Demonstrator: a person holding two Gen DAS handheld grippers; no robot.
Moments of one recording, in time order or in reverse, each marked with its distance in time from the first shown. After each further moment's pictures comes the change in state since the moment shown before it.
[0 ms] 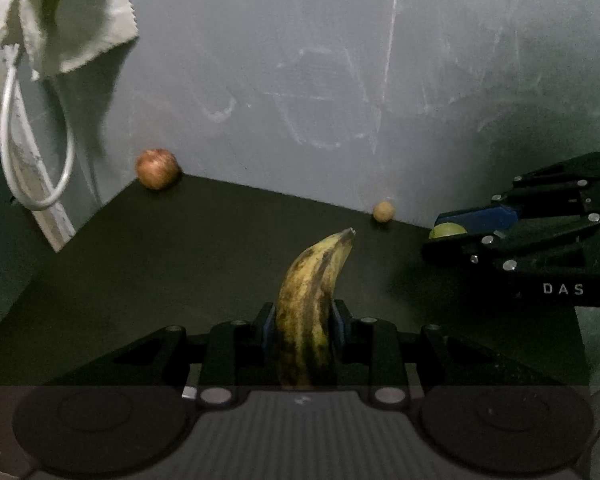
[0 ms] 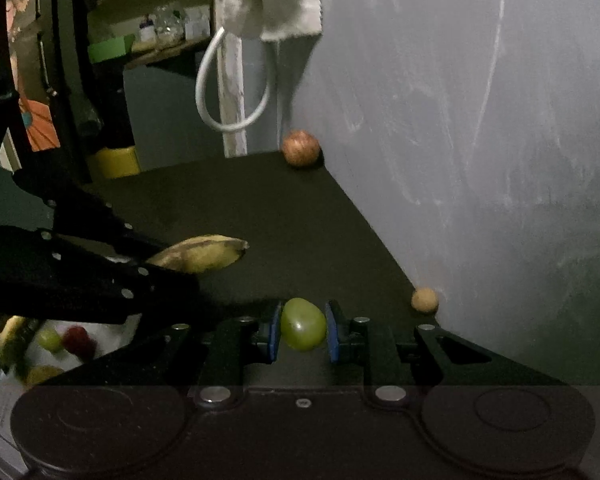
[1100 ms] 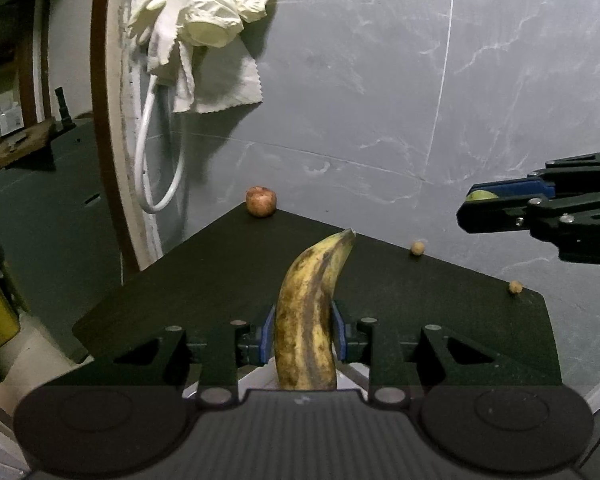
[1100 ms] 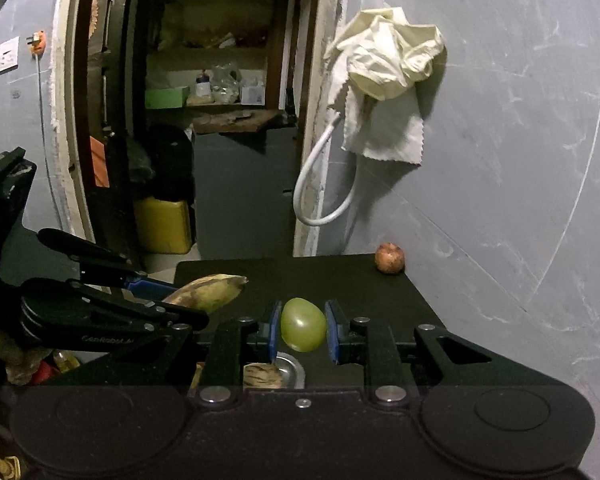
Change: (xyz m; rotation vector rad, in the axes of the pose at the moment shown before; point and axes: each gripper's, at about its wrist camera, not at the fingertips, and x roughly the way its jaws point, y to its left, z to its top) left arm -0.179 0.082 -0.076 -0.109 -0.185 0.067; right arm -0.119 0.172 0.050 -0.097 -0.194 0.029
